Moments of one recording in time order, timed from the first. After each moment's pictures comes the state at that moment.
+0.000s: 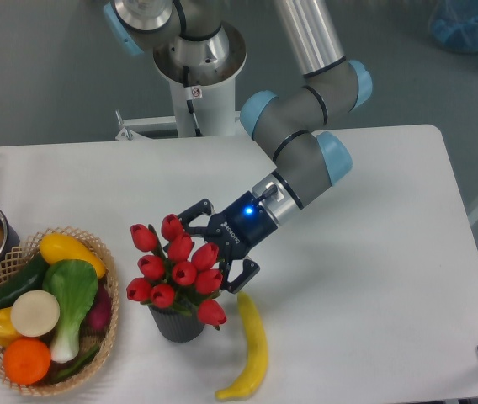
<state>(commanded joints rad) 2.57 -2.00 -1.84 -0.84 0.30 1.50</state>
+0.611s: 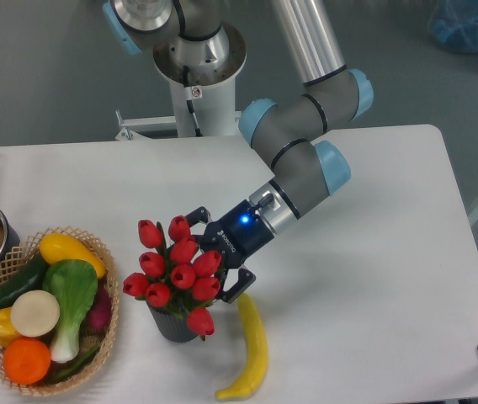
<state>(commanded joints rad) 2.57 -2.03 -1.81 -0.84 0.31 1.50</state>
